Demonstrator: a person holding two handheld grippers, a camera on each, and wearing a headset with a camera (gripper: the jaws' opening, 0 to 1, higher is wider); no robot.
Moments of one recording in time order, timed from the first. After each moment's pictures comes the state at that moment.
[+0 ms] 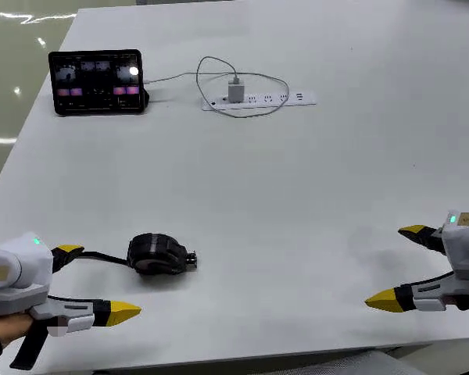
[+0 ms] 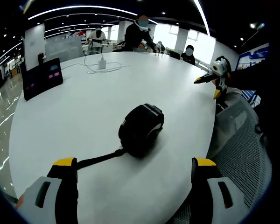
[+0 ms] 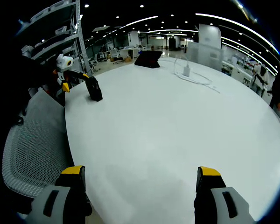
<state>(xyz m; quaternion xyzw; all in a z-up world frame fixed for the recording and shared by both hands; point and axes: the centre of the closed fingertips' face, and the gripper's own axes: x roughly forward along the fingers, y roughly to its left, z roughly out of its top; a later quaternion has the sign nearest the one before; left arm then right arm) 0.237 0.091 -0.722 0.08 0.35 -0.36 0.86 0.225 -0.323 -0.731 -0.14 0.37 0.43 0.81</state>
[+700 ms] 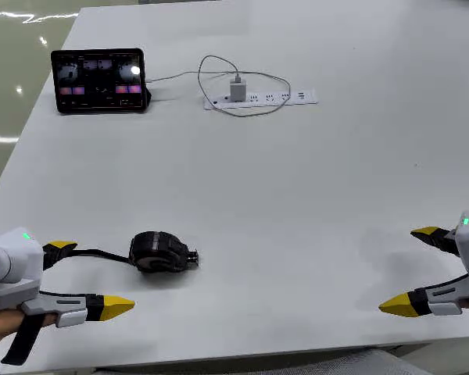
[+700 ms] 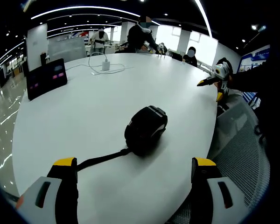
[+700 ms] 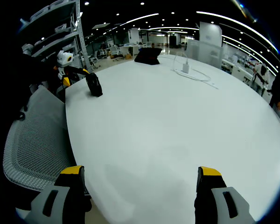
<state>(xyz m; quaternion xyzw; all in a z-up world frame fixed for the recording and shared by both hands) 0.239 0.100 -0.717 0.08 0.35 -0.35 0.86 0.222 -0.335 -0.732 -0.14 0.38 0.43 0.81</state>
